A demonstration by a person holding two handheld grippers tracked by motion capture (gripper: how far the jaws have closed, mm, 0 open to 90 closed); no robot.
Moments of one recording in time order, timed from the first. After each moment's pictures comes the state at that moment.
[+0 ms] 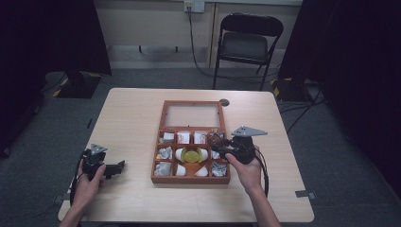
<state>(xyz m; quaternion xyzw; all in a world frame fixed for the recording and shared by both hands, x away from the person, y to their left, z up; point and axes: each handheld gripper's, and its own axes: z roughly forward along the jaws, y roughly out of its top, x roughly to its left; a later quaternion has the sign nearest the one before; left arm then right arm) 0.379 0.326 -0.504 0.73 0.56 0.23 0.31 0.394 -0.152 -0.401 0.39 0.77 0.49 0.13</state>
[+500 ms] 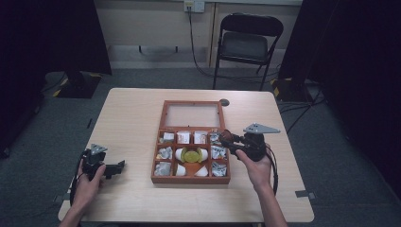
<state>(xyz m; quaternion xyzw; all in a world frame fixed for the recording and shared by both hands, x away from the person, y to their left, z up) 0.379 0.326 -0.504 0.73 0.56 0.23 0.31 0.397 -0.181 -0.393 0.41 0.76 0.49 0.15</state>
